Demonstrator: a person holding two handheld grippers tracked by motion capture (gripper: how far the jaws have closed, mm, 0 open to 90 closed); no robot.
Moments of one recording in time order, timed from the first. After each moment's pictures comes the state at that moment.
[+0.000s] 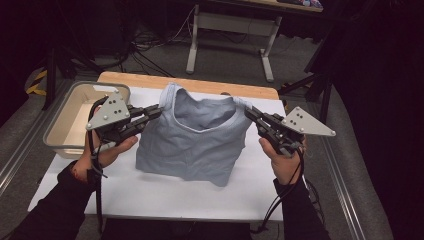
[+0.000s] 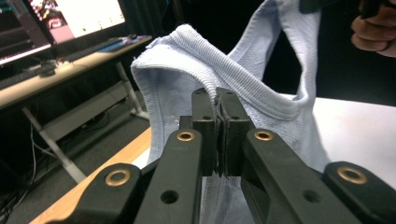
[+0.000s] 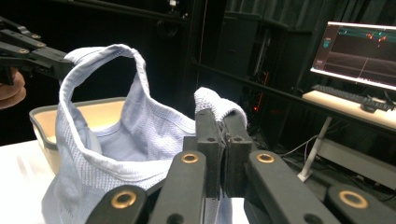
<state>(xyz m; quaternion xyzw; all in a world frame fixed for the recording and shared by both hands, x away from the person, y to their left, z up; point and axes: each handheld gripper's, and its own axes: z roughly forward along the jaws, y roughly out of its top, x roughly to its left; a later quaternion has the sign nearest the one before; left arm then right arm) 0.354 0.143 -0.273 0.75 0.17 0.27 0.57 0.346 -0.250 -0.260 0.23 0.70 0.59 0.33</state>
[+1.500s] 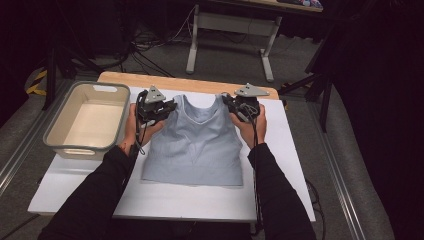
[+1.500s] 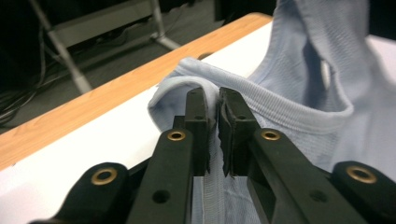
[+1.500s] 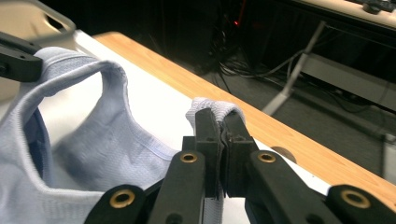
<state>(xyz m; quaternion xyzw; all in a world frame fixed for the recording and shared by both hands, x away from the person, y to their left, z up) 0.489 0.094 -0.375 0.78 0.33 0.24 0.47 0.500 -0.205 -0.342 0.34 0.77 0.44 0.31</state>
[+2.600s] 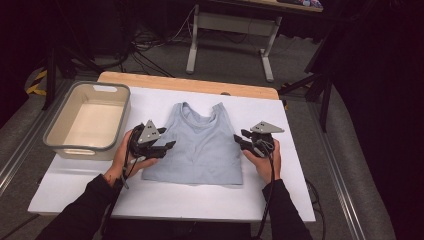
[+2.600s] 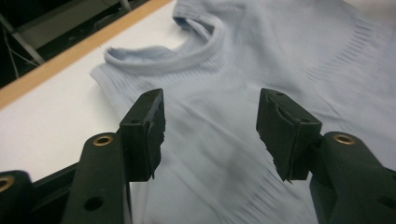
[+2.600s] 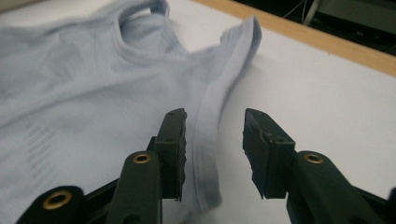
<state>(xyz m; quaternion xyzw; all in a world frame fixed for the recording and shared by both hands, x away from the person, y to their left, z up) 0.410 0.111 -0.424 0.83 0.25 0.22 0.45 0.436 -0.268 -0.418 0.39 0.79 0.41 0.25</state>
